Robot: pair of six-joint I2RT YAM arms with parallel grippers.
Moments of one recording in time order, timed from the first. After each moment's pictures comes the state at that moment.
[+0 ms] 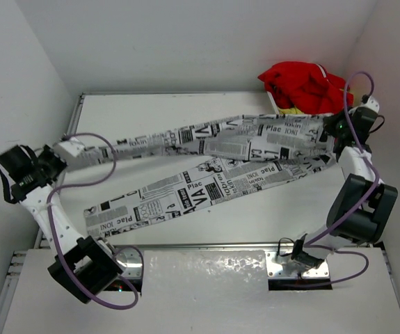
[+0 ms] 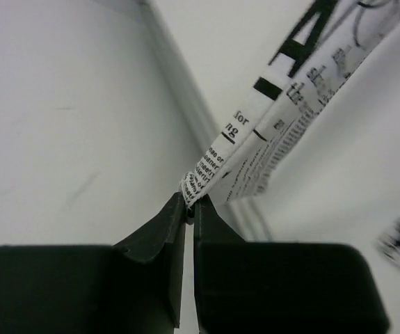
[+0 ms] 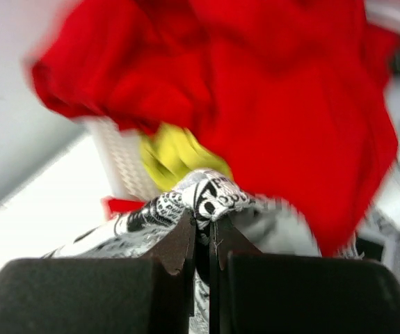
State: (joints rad) left arm 0.78 1.01 0.95 -0.56 0.64 1.23; right arm -0.43 1.55 1.02 0.20 -0.24 0.45
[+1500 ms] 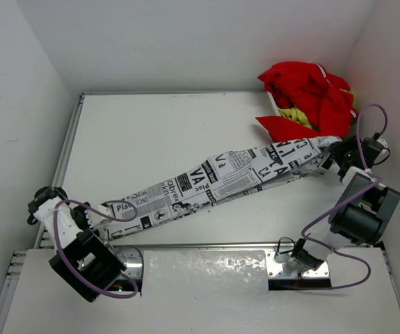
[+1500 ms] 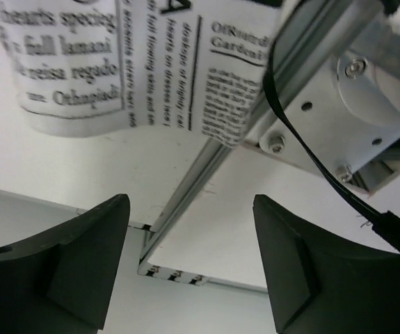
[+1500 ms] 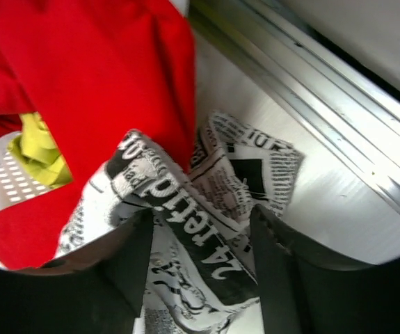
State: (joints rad) left arm 0.84 0.99 0.62 -1.22 0.08 1.91; right arm -0.61 1.57 0.73 0.32 -0.23 0.55
